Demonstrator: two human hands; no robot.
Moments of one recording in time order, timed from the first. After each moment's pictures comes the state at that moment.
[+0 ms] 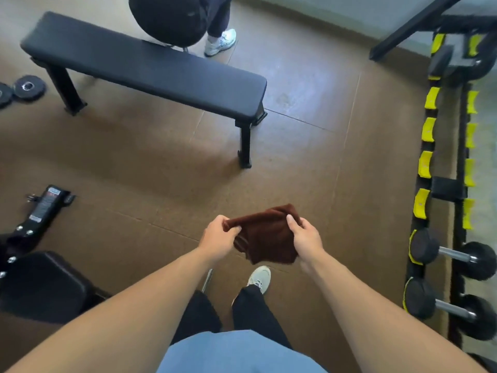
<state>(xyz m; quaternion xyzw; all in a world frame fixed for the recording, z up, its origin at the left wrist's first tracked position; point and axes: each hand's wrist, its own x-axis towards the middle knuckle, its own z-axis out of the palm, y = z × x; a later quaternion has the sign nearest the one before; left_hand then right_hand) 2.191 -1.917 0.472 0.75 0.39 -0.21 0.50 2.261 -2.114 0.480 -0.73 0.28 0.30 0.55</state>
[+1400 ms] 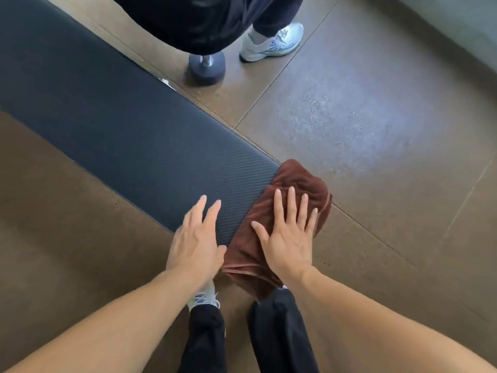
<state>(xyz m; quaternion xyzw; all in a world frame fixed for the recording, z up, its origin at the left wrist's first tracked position) 2.775 -1.664 0.193 0.86 0.36 -0.26 0.26 2.883 -1.818 0.113 -0.93 -0.27 0.23 0.02</state>
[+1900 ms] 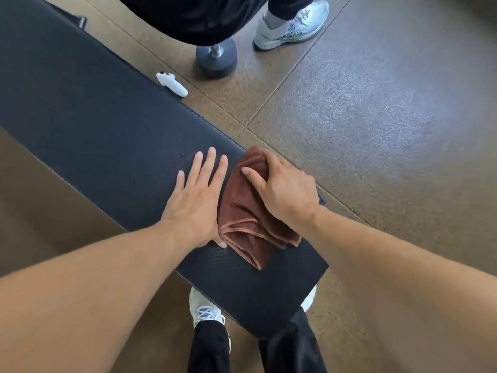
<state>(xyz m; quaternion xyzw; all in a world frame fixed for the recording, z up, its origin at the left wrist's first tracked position) 2.864 -1.593 0.145 0.90 0.25 -0.33 0.10 3.004 -1.710 0.103 -0.89 -0.33 0.30 0.11</state>
